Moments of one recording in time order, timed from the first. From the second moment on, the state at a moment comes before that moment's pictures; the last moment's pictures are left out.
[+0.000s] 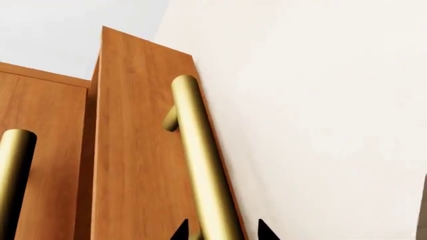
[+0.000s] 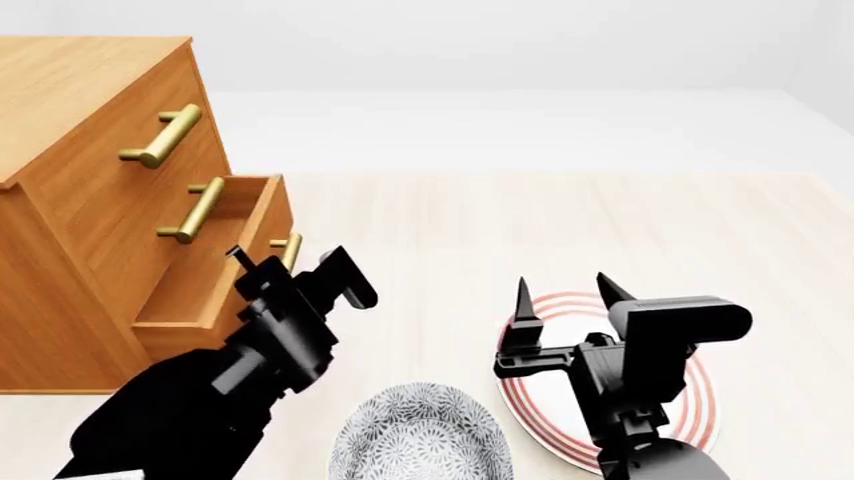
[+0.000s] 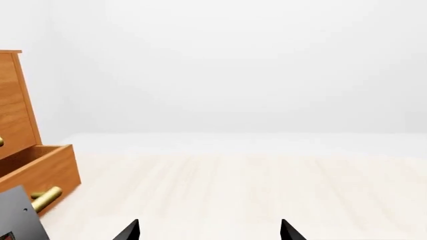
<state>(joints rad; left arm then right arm) -1.19 -0.03 1.45 -1.21 -0.55 -0.69 -0.27 0.19 0.28 -0.16 -0.51 0.41 0.54 0.23</state>
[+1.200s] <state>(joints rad) -1.31 -0.12 1.44 -0.74 -0.68 -0.82 -0.41 0.19 0.30 -0.18 -0.51 0.44 0.53 0.26</state>
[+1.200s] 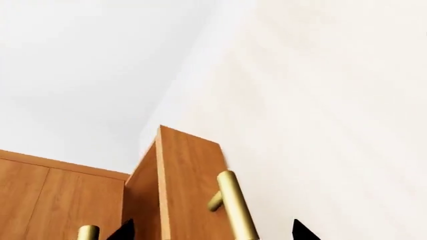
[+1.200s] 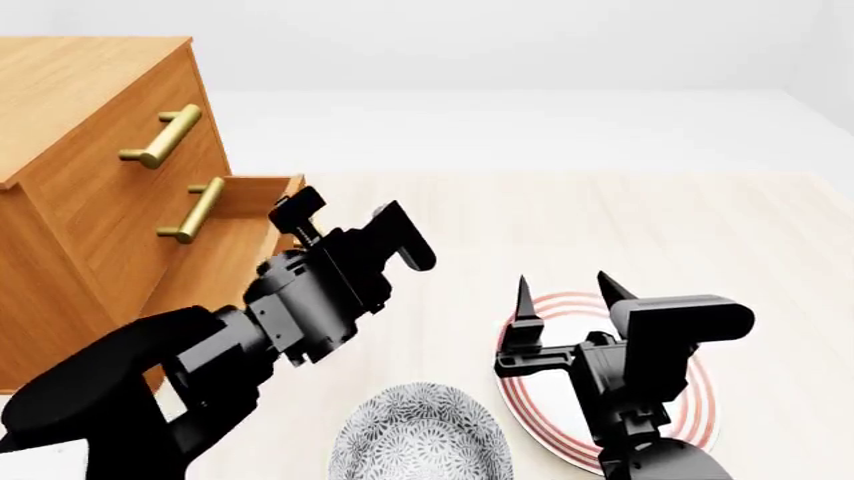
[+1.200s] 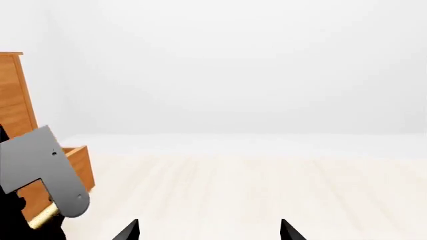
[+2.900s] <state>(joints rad) -1.11 -0.46 0.92 -0.35 -1.10 -0.77 -0.67 0.21 0.32 -0.20 -0.49 0.46 0.52 0.28</state>
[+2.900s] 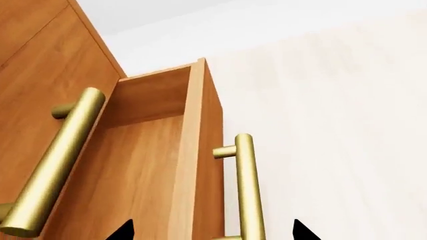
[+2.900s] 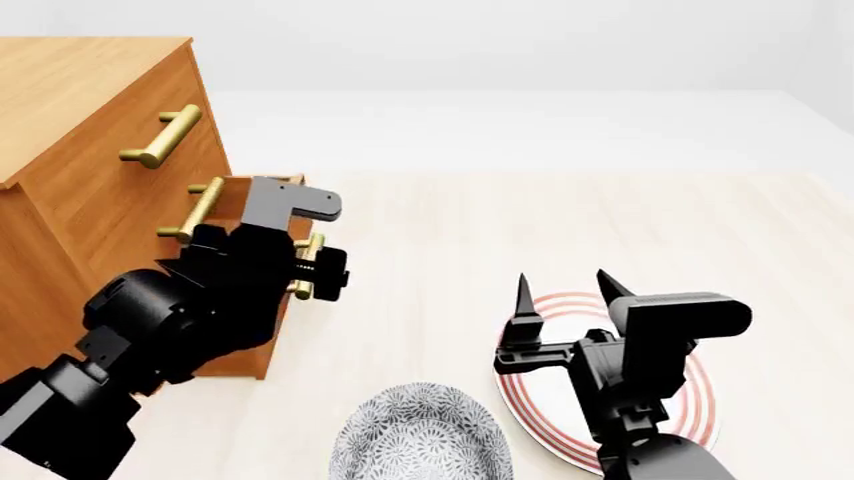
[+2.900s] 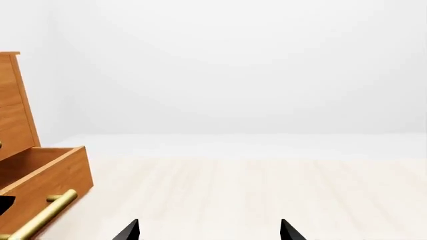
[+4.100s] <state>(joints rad) -1.09 -0.42 0.91 -0.59 -1.12 -0.76 -0.56 0.22 0.34 -0.22 -0.51 0.48 0.53 0.31</state>
